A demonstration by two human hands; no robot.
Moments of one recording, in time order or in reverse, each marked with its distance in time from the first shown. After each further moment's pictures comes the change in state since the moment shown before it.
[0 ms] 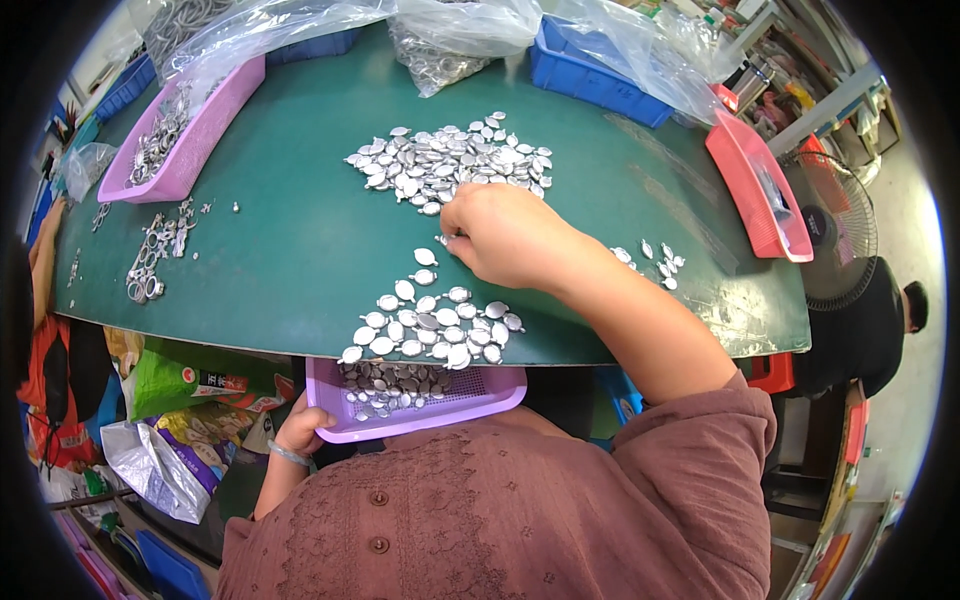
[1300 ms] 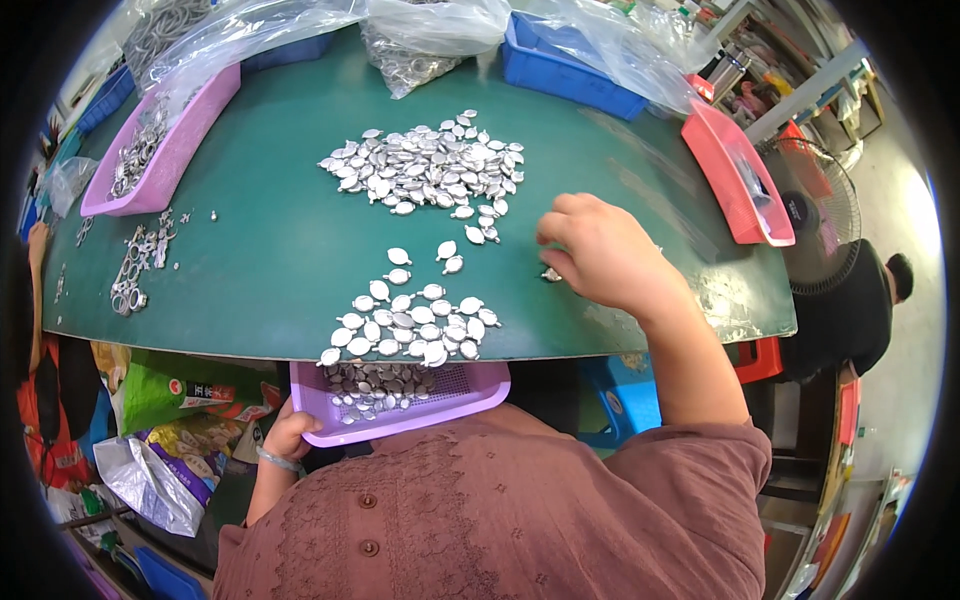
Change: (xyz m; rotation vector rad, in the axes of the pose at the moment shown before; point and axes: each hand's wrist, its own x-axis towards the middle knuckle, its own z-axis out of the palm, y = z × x) left_hand 0.000 -0.004 -0.005 0.021 -0.008 -0.004; right_hand -0.080 0.013 -0.044 -0.296 -0.042 0.194
